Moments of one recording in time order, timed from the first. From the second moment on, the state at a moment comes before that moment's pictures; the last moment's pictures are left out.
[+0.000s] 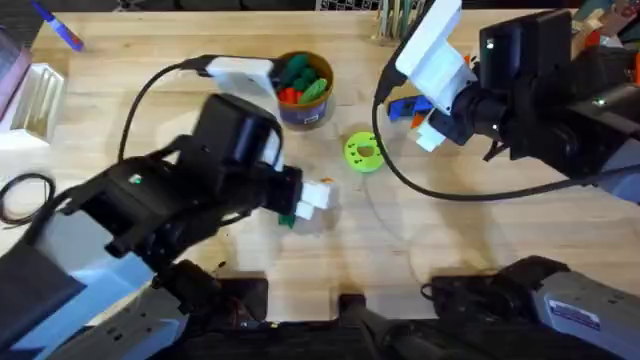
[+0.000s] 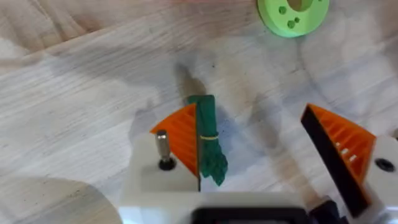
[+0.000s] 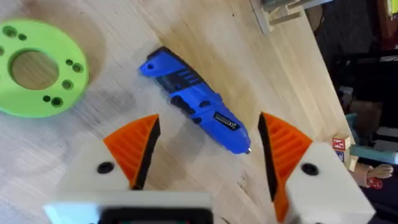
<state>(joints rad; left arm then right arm) -0.58 0.89 0.57 -0.64 0.13 -0.33 0.37 1.16 0.75 -0.38 0.26 -0.69</state>
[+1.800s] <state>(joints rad) -0.55 1.37 1.23 -0.82 -0.19 -0.52 0.37 1.16 0.75 -0.38 0.26 -0.69</state>
